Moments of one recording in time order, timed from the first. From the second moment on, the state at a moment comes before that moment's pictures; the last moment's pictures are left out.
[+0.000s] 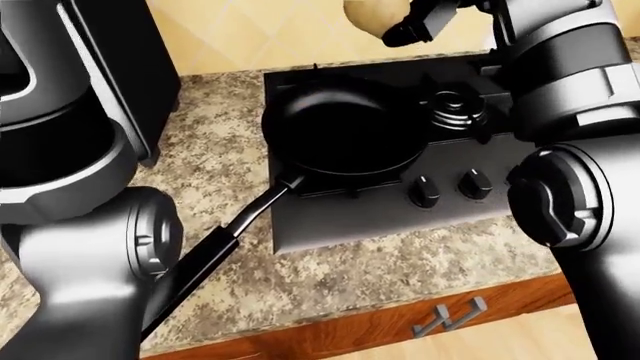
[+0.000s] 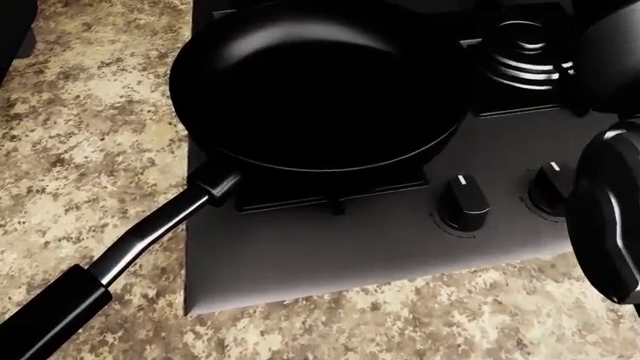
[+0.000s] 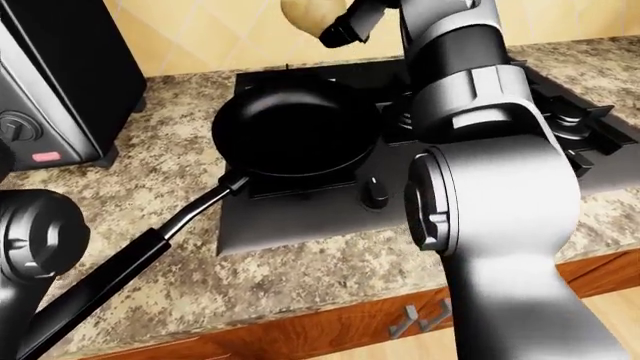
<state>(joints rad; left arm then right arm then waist) -1.54 0.45 0.12 -0.02 0.11 1.31 -0.18 -1.76 -0.37 -0.07 1.21 -0.55 0.28 0.56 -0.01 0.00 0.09</state>
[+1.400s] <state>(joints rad) -1.52 0.41 0.11 -0.04 0.10 1.32 -0.17 -1.68 -0.42 -0.07 1.13 -0.44 0.36 0.50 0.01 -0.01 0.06</state>
